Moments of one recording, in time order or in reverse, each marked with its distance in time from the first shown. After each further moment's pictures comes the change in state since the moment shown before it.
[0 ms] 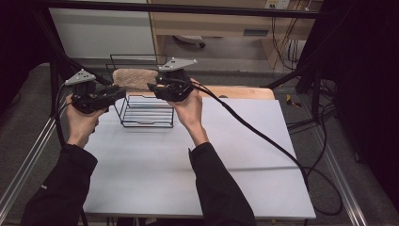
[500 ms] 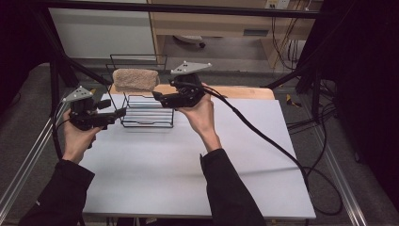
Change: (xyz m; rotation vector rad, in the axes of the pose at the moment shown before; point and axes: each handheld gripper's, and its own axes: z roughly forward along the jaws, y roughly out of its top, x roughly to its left) left arm -0.005 -0.042 -0.013 0.027 -0.016 -0.028; right arm -0.001 -0.008 -0.035 0.005 0.030 0.045
